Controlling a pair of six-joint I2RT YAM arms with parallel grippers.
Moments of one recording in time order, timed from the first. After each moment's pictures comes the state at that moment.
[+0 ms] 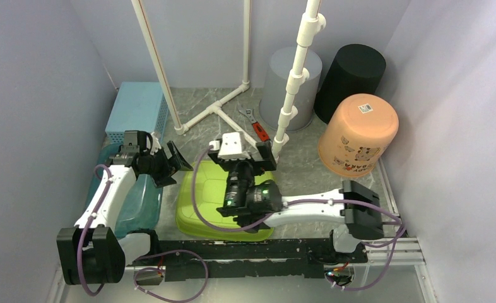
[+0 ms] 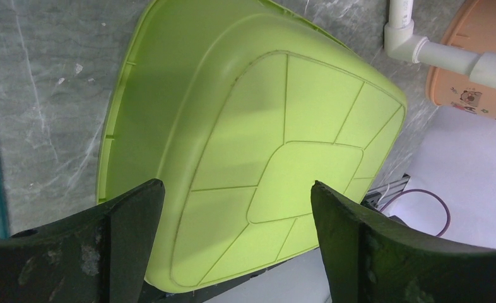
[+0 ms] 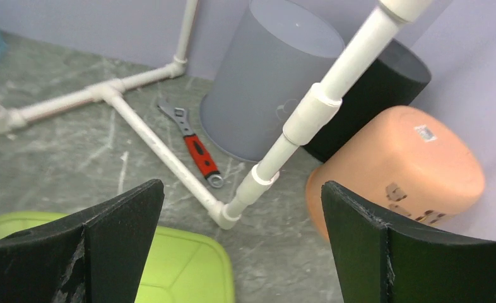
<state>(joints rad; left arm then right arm) 0.02 1.12 0.82 -0.74 0.49 -0.53 1.45 1.61 1.19 1.52 1.55 -1.34</state>
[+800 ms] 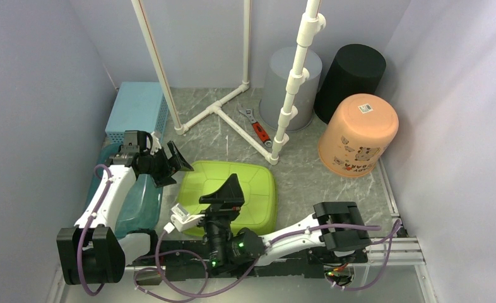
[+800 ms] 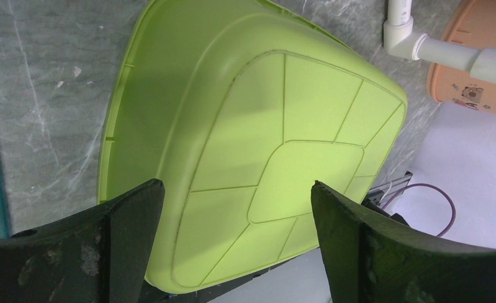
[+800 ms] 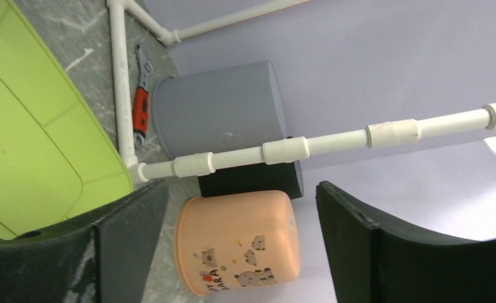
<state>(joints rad) 0.02 1.13 0.82 -0.74 0.50 -0.51 1.74 1.80 1.16 1.51 1.56 -2.04</state>
